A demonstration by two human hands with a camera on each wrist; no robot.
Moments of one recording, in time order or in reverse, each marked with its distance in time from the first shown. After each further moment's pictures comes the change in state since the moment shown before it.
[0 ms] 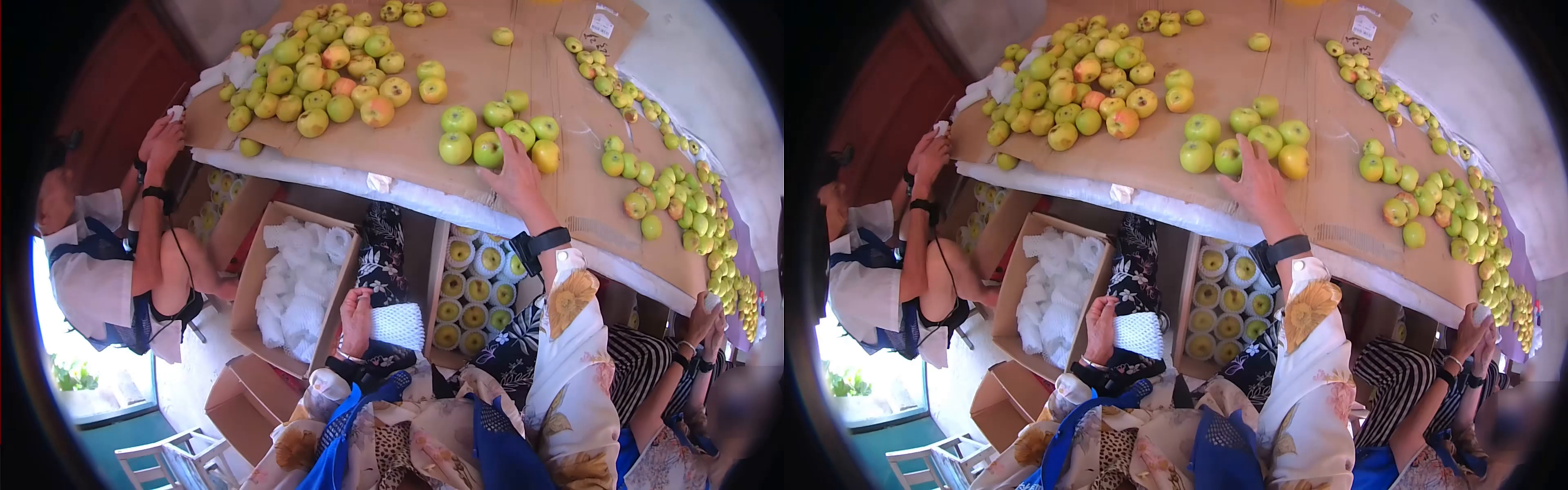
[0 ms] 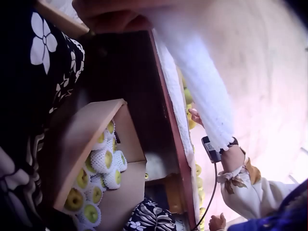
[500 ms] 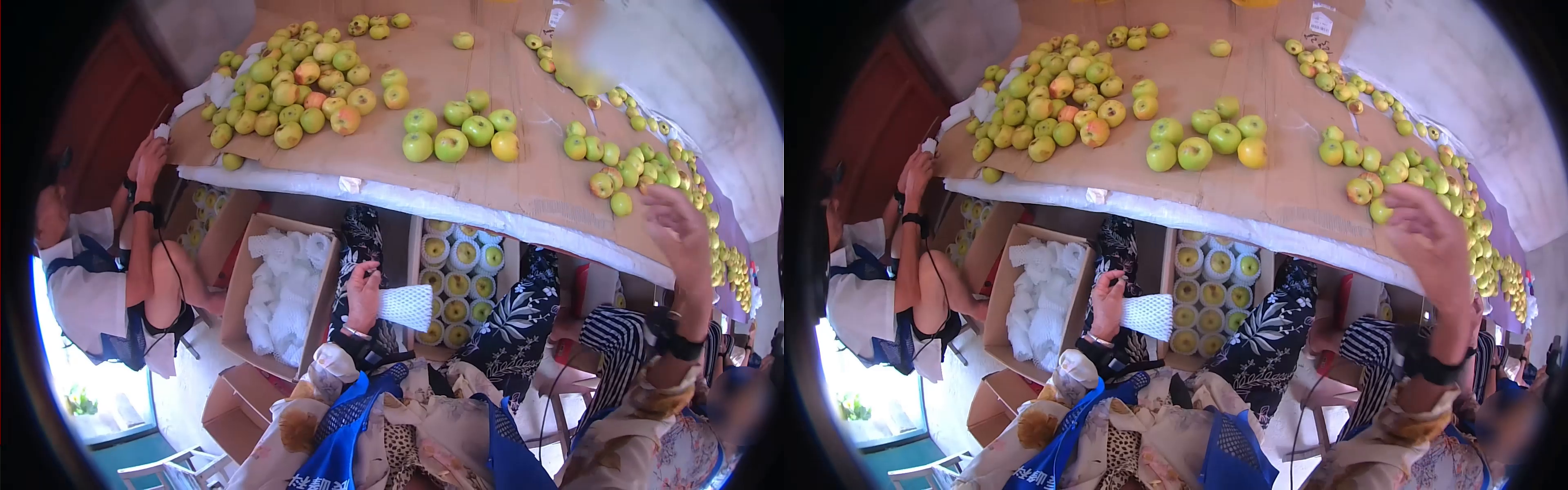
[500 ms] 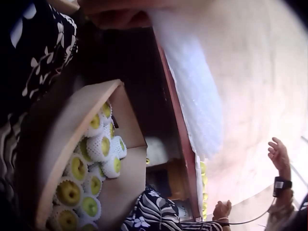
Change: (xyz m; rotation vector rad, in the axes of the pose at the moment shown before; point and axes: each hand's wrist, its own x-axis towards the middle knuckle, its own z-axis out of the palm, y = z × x) left_hand 0.019 -0.003 0.060 0.061 -0.113 0.173; right_hand -0.129 0.007 -0.309 0.369 -0.044 0.145
